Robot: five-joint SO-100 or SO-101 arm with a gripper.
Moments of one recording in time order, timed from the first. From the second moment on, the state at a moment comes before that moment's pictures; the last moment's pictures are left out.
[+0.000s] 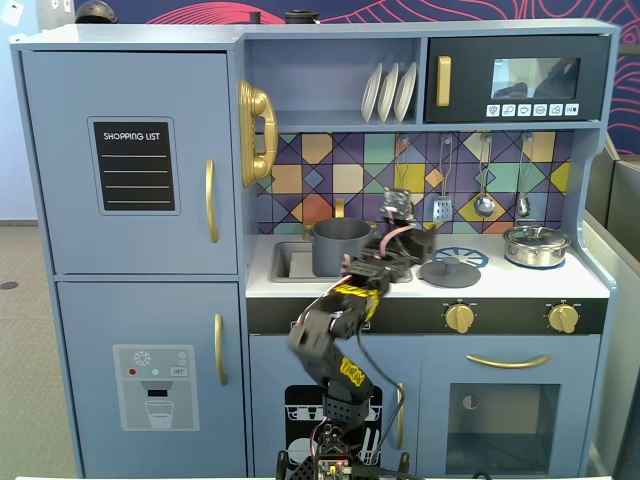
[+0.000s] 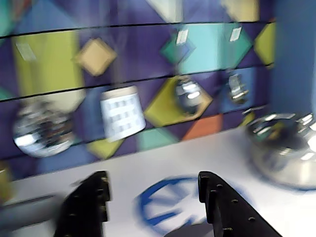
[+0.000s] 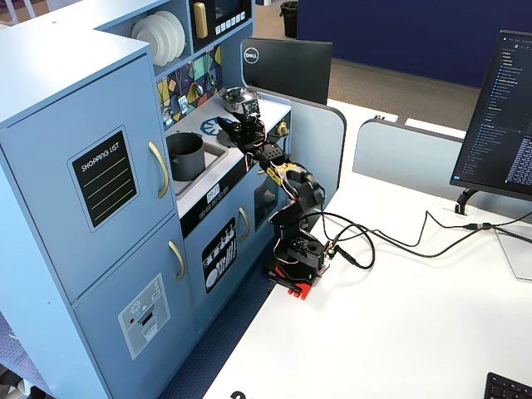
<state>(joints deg) 27.0 132.3 122.7 -1.1 -92.0</state>
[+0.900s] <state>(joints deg) -2.6 173.6 159.2 67.2 -86.3</state>
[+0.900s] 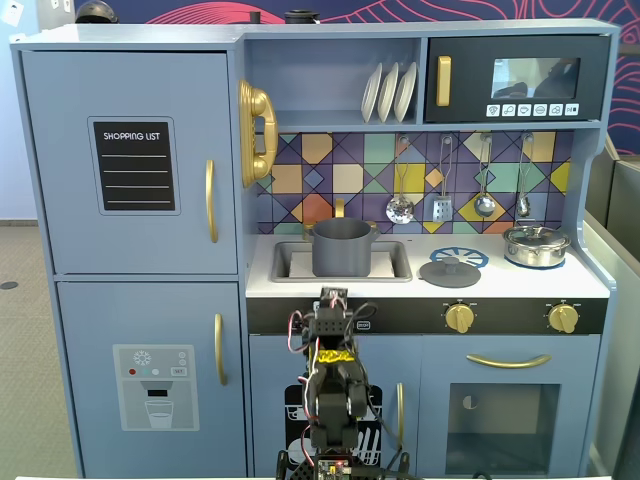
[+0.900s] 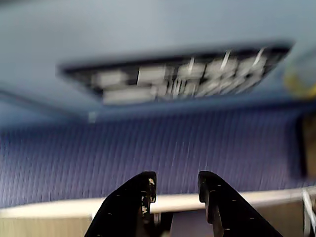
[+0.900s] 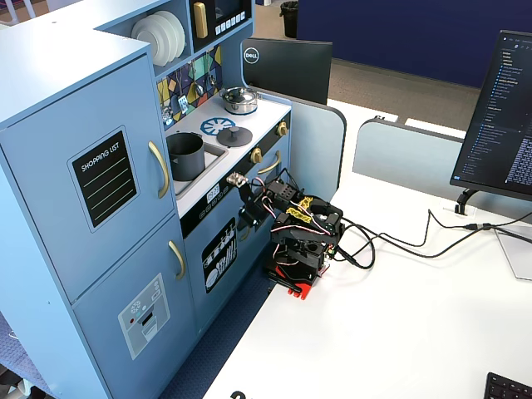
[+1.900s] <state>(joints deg) -1.3 182.4 169.2 80.7 -89.2</state>
